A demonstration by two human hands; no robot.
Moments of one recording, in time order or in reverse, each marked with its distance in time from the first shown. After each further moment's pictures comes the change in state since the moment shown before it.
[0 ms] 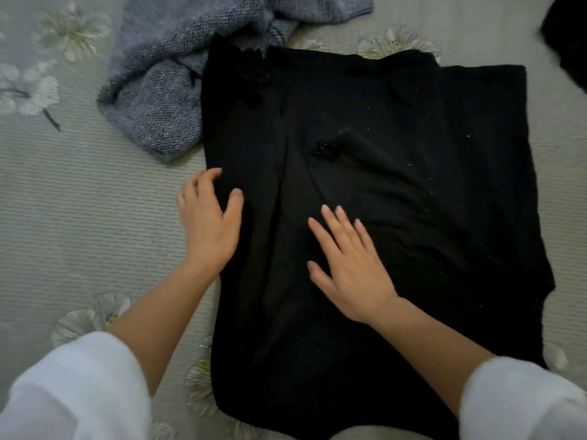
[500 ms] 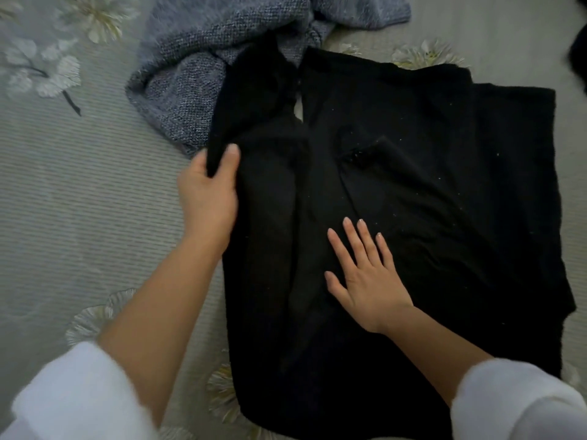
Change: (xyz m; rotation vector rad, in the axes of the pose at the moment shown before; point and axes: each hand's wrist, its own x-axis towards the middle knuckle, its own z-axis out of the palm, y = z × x) left_hand 0.037 -0.005 -0.031 -0.779 0.123 -0.230; right_hand 0.008 -0.010 0.019 -0.168 -0.135 0.064
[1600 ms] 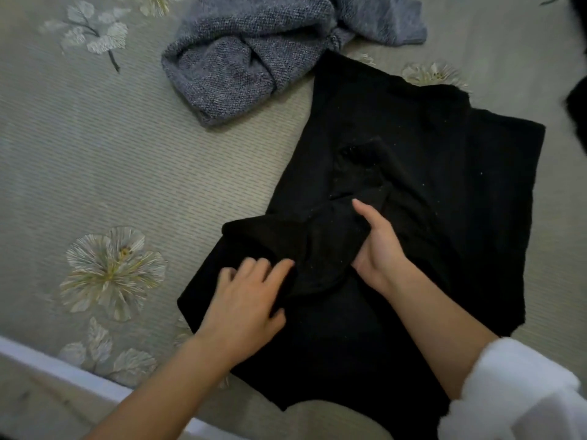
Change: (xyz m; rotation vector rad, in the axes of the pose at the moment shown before) left_hand -0.187 -0.031 -0.026 1.291 -0.613 0.414; right_hand 0.001 0.018 -0.073 2.019 -0.206 0.575
